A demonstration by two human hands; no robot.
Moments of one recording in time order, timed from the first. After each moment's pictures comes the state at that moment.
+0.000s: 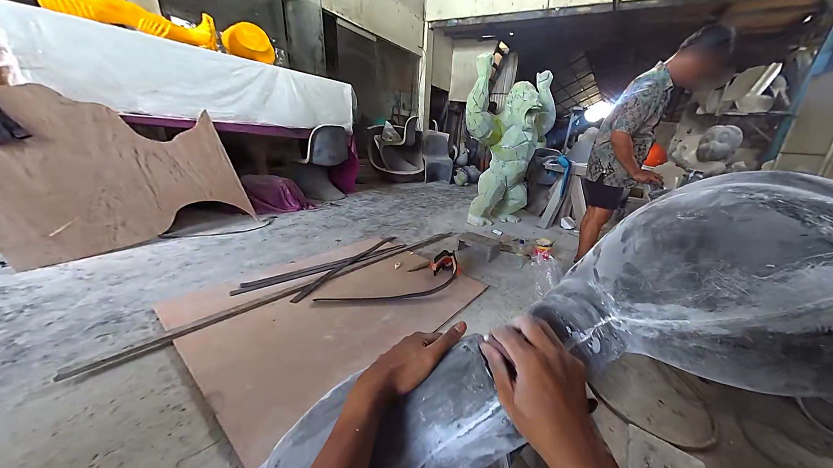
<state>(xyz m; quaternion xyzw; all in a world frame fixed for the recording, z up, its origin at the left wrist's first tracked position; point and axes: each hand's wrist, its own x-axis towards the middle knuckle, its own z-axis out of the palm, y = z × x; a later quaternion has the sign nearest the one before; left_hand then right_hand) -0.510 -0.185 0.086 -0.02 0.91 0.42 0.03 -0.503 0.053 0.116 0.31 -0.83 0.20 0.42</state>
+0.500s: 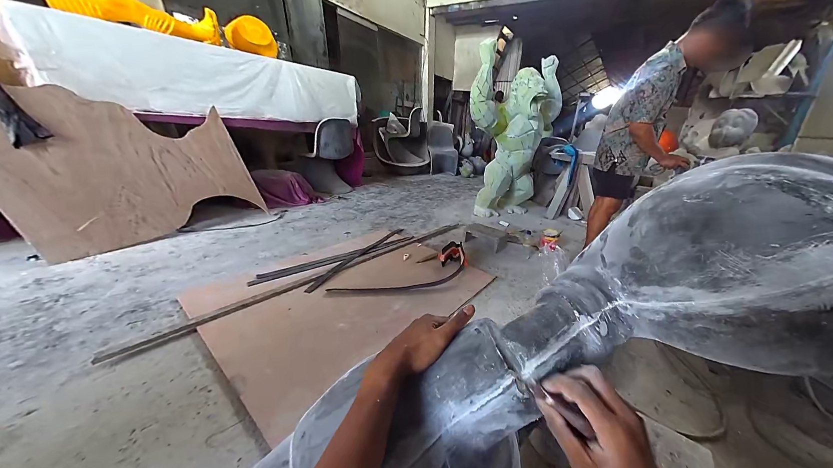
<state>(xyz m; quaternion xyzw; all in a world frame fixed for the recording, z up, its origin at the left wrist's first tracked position) -0.502 -0.181 0.083 -0.03 0.91 0.42 0.00 -0.485 0.130 0.057 0.39 -0.78 0.34 0.36</state>
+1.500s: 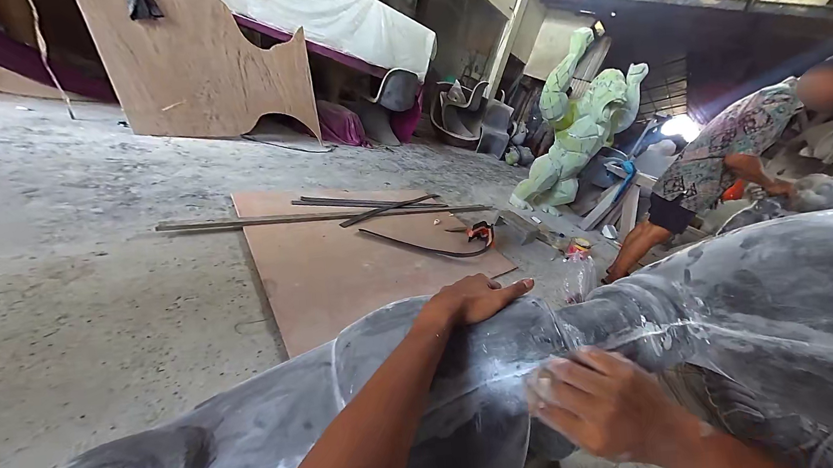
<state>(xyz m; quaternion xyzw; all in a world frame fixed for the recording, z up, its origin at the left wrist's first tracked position) -0.505 -0.182 0.086 -0.07 0.91 0.42 0.00 -0.504 0.087 0.129 0.75 -0.53 -0.11 0.38</state>
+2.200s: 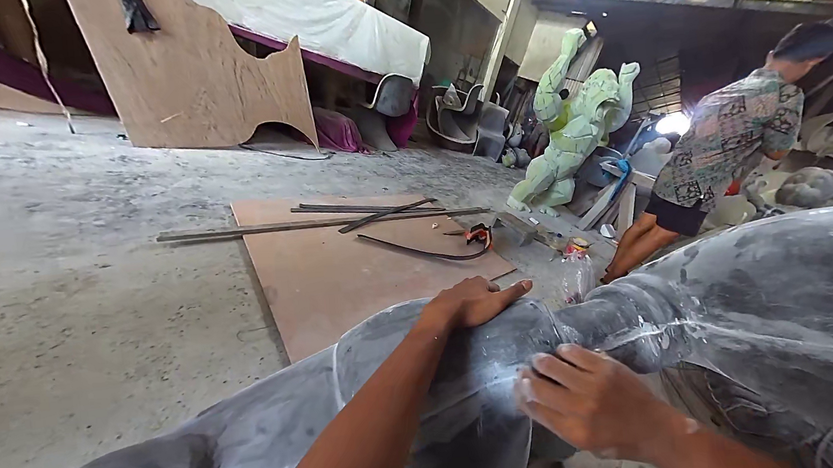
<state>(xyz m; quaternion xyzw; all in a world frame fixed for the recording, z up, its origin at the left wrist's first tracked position) -0.495 -0.167 0.093 -0.07 0.91 0.40 0.00 -0.491 0.089 0.127 0.74 -0.54 -0.11 0.39</state>
